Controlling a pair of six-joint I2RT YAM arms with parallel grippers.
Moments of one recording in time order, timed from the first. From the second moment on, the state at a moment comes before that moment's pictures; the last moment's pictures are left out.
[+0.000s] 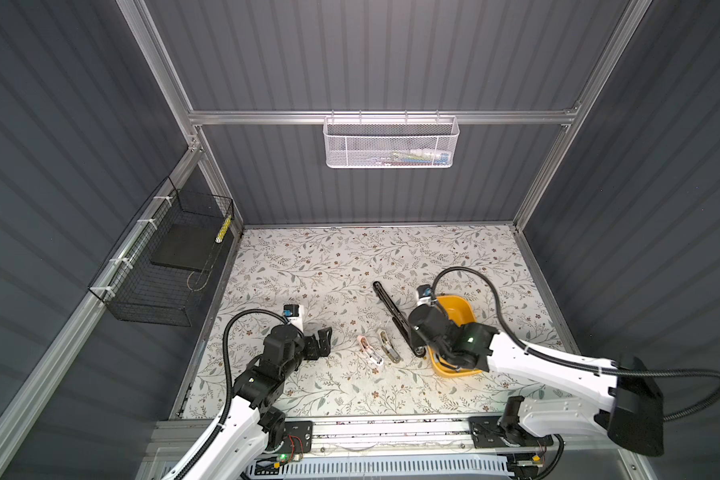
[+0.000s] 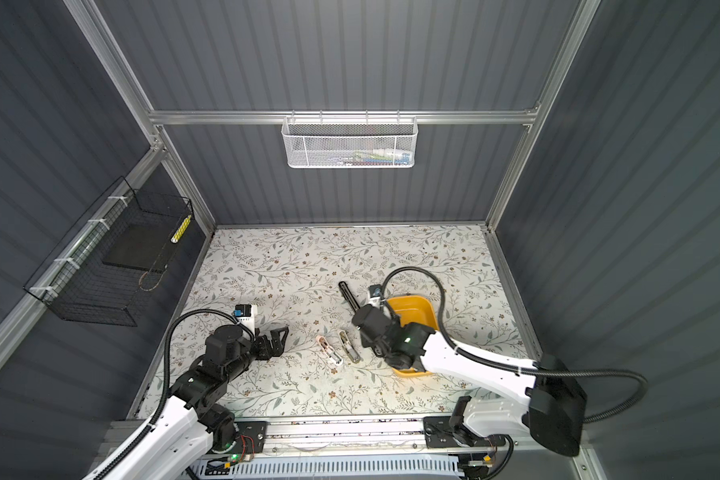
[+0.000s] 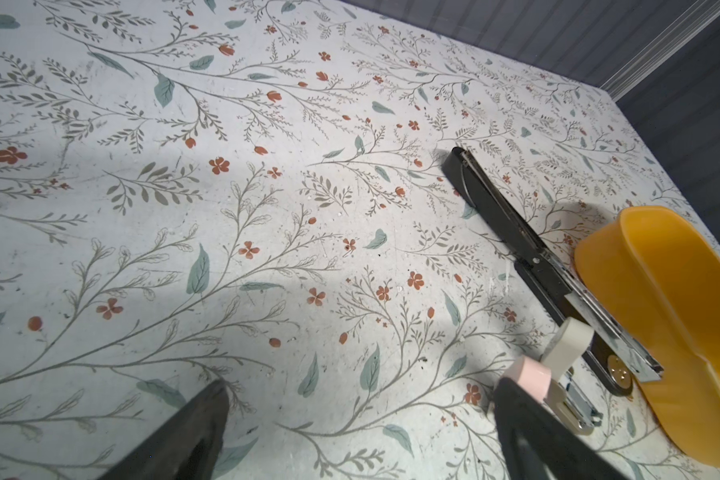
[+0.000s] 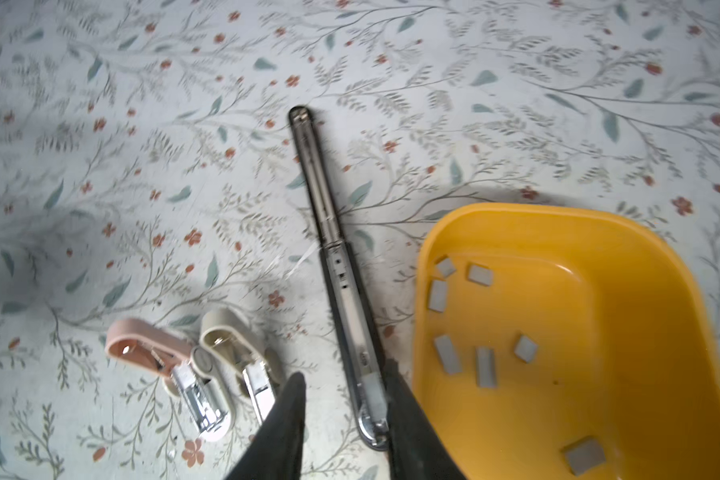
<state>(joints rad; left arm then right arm) -0.46 0.64 0.32 -0.26 -0.04 -0.40 0.89 1.18 0.84 -0.50 0.47 0.64</state>
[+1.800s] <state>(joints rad) -0.46 0.91 0.40 -0.02 -0.13 -0.11 0.53 1.54 0.78 -0.40 0.00 0.50</state>
